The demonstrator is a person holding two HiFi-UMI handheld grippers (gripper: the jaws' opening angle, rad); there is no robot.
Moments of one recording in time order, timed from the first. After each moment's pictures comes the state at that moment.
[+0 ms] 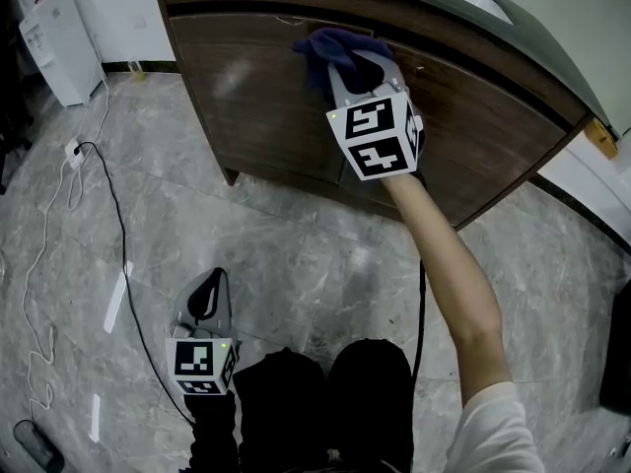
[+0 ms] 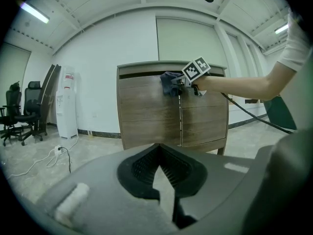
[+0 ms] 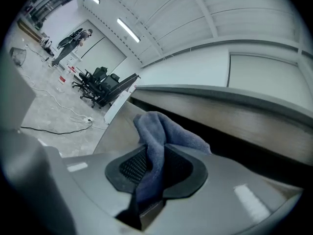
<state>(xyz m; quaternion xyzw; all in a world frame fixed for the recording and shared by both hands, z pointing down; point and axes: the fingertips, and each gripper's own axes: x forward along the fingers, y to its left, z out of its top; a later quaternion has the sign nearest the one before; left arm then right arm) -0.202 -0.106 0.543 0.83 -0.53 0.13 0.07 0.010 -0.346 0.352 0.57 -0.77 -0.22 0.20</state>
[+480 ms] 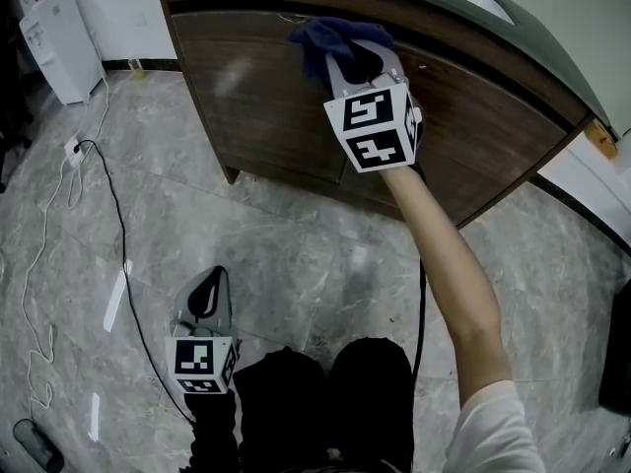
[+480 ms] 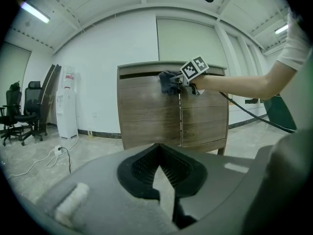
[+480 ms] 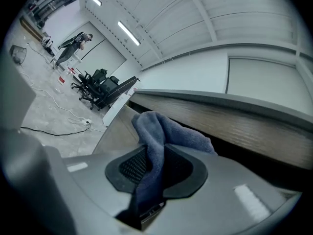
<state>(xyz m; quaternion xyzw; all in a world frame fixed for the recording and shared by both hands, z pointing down) -0.203 -0.105 0.543 0.83 -0.53 0.13 0.07 0.001 -0.350 0.337 0.57 -0.77 -0.23 0.18</state>
